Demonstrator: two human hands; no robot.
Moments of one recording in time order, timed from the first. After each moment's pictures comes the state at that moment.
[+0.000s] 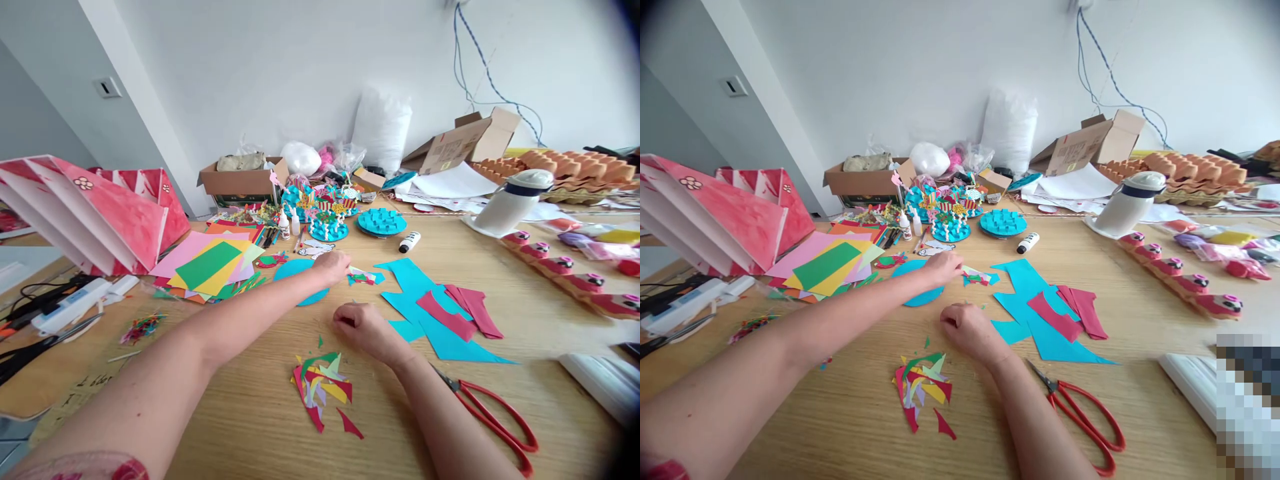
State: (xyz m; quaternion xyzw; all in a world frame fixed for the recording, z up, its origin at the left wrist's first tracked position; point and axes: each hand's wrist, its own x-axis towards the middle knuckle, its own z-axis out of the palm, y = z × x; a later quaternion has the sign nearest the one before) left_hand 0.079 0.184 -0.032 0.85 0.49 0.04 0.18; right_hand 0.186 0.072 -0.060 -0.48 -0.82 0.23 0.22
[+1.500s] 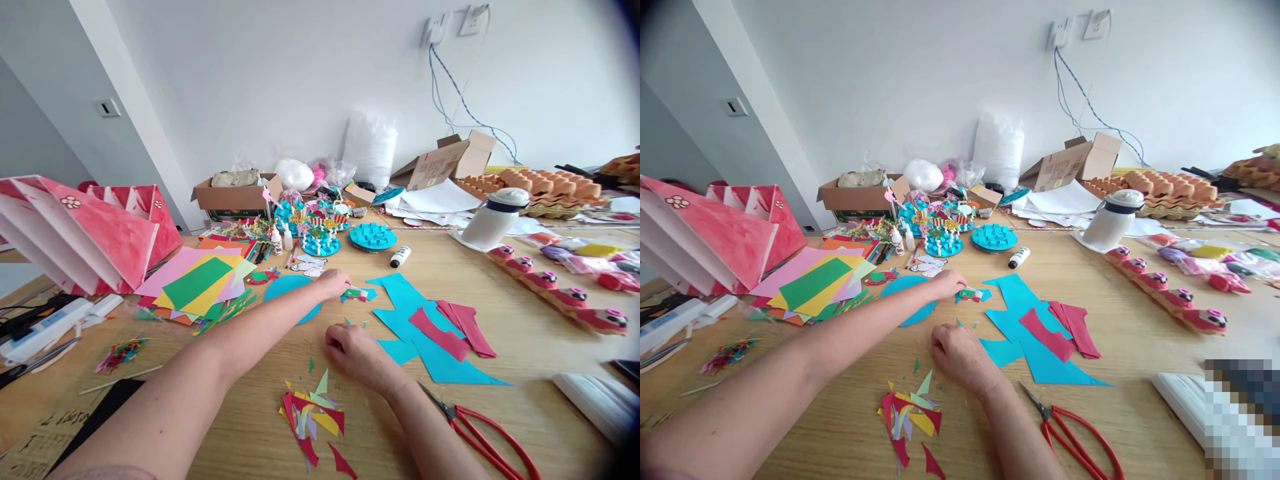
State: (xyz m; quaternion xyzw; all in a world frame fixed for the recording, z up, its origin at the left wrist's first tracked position) left_hand 0.108 0.213 -0.055 0.86 0.46 0.04 0.22; right_hand 0.184 0.071 -0.063 -0.48 -0.84 0.21 0.16
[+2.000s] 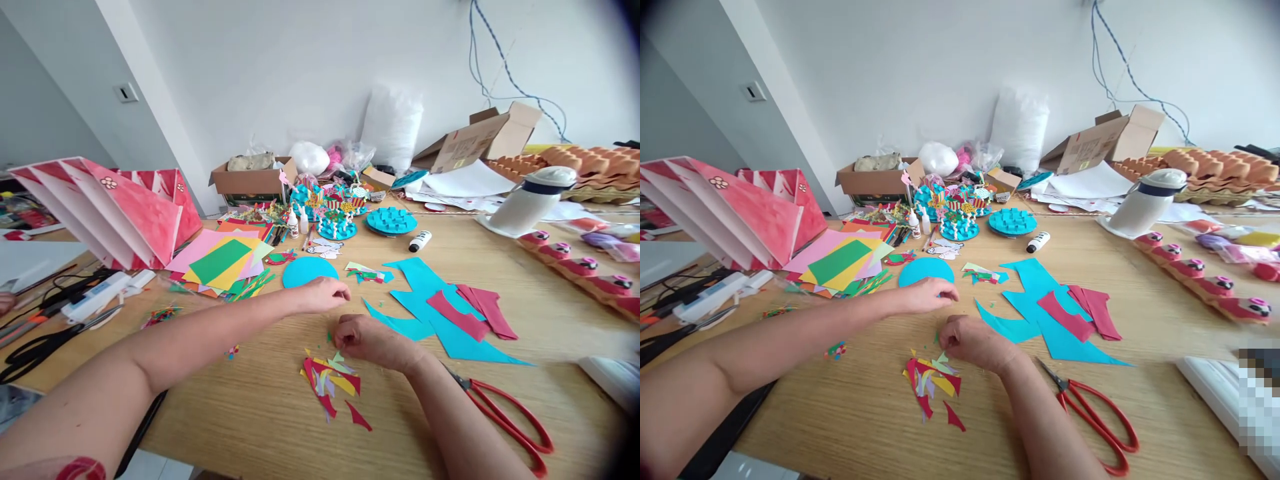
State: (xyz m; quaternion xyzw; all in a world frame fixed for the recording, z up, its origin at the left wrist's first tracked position) left_hand 0.029 0.125 -0.031 0.88 0.40 0.02 0.25; right_hand 0.180 0.066 -0.061 -0.34 -0.87 0.33 0.08
